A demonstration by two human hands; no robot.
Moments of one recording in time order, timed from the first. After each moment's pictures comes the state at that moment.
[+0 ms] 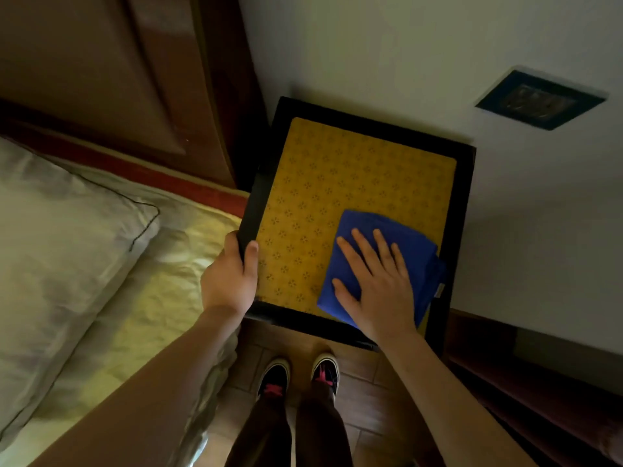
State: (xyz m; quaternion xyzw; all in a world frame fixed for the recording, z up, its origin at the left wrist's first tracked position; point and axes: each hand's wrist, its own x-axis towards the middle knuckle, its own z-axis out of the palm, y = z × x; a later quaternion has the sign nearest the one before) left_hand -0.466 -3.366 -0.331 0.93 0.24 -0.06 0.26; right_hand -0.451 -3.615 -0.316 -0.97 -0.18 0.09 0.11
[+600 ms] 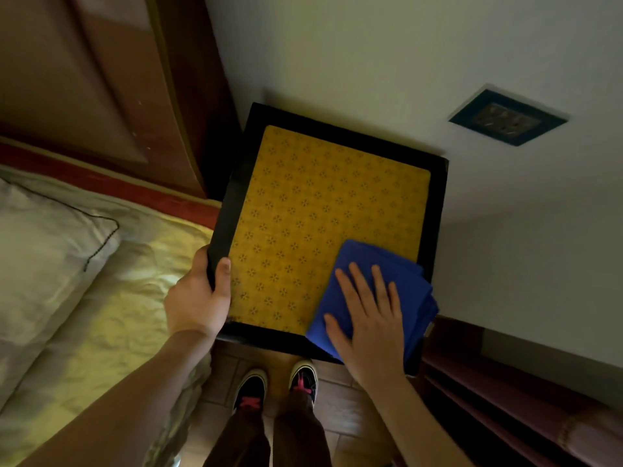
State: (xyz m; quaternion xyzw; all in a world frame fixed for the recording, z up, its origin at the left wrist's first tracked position) left_hand -0.466 -3.365 -0.331 0.93 0.24 -0.05 0.27; right_hand -0.486 -3.632 -0.322 -0.99 -0.11 0.07 0.09
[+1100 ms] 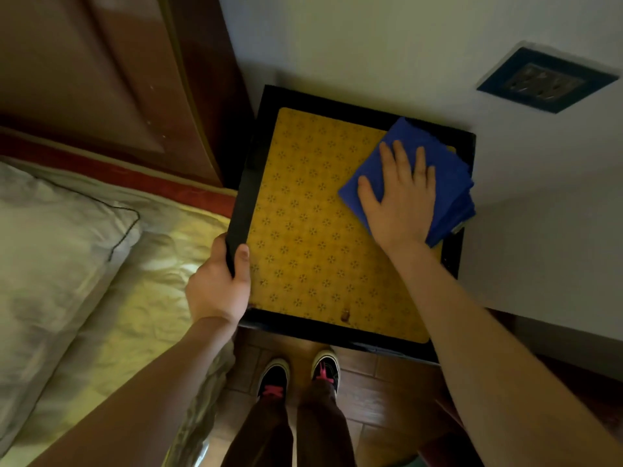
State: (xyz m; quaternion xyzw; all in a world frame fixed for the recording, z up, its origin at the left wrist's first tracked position) left_hand -0.466 -3.366 -0.332 0.93 0.25 -0.04 0.27; right_hand -0.329 -3.612 -0.320 -0.99 -0.01 0.04 0.10
